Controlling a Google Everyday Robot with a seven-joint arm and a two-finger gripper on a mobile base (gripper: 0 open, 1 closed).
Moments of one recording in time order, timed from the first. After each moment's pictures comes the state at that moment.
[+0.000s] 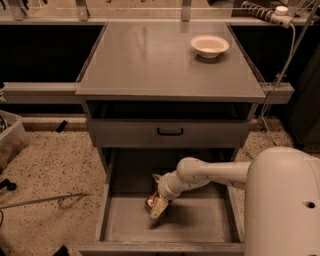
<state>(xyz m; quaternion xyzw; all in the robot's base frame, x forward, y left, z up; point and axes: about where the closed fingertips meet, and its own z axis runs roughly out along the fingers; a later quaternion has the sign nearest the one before) 0.571 0.026 0.385 -0.65 0.68 0.21 0.25</state>
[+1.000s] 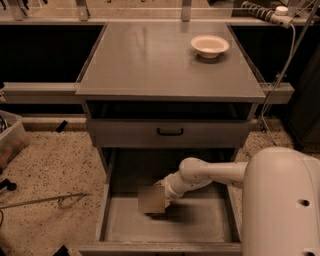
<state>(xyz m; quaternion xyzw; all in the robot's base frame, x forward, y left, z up) 0.569 0.012 0.371 -0.65 0.69 0.21 0.23</state>
